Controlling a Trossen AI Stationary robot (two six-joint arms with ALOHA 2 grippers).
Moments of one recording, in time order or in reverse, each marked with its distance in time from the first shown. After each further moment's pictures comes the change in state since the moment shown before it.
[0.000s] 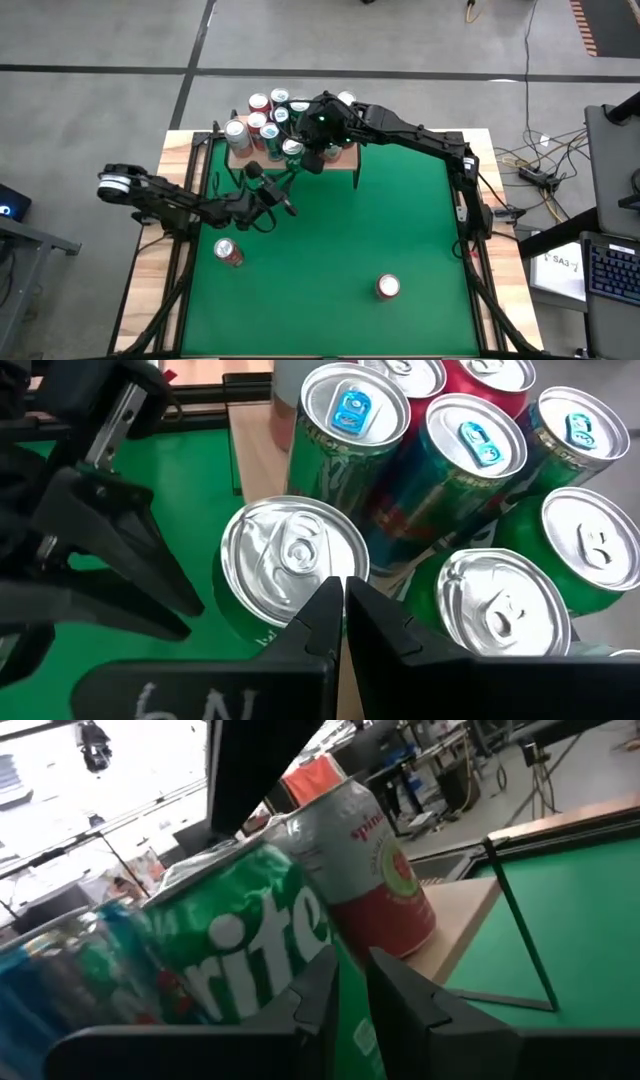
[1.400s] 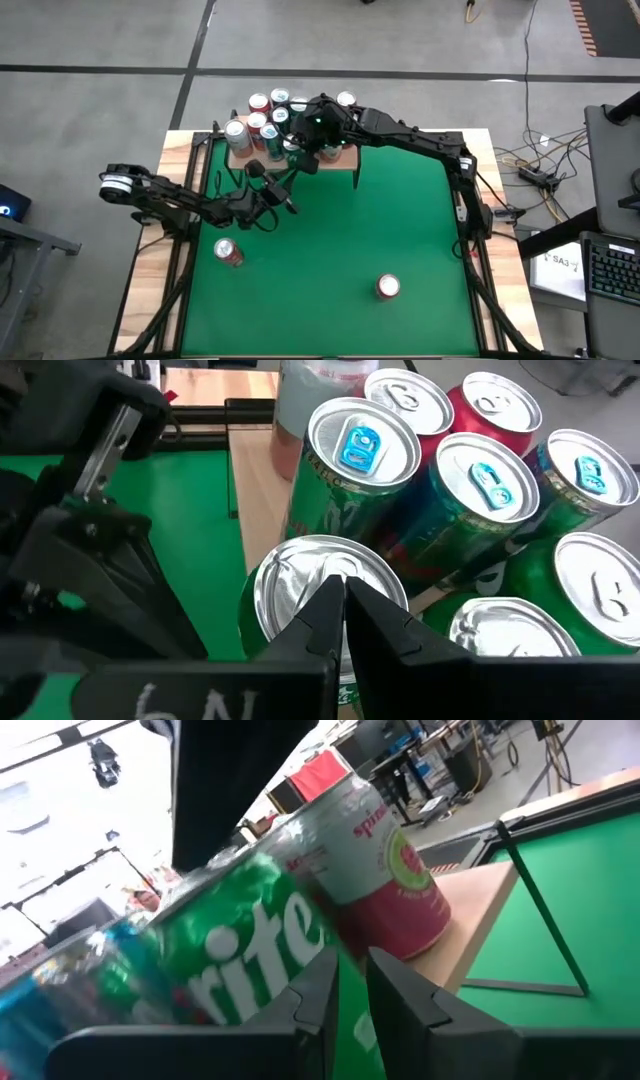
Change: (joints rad) left arm 0.010 0.025 0.029 0.000 -0.016 0.097; right arm 0.002 0.035 -0.028 0.082 0.004 -0.045
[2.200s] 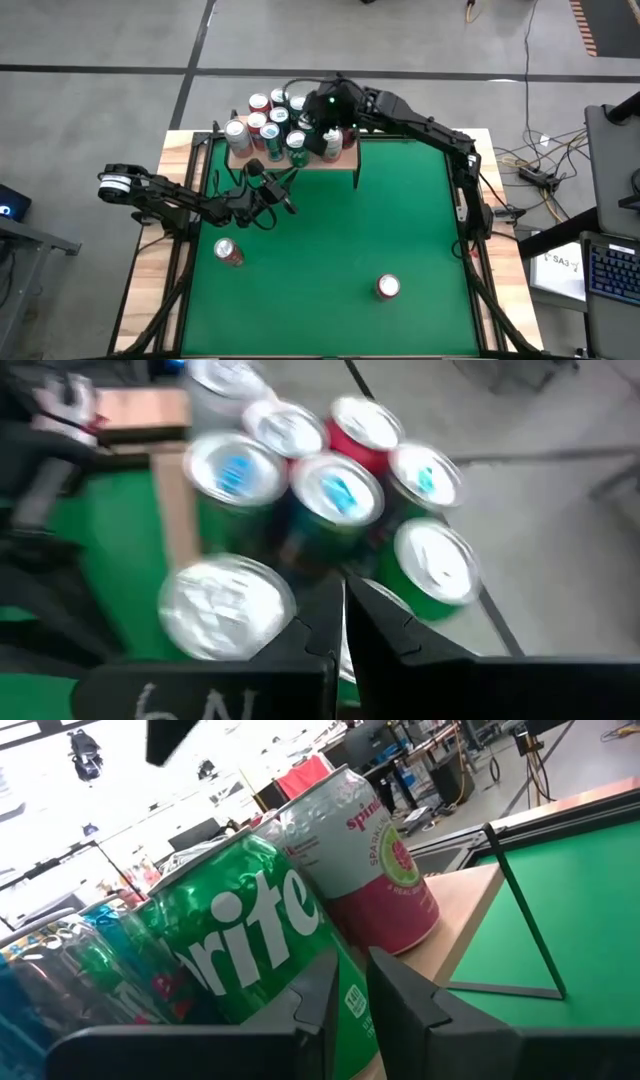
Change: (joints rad) left arm 0.029 -0.016 -0.034 -0.001 0.069 -0.068; right arm -0.051 -0.037 0.127 -0.092 0.081 0.010
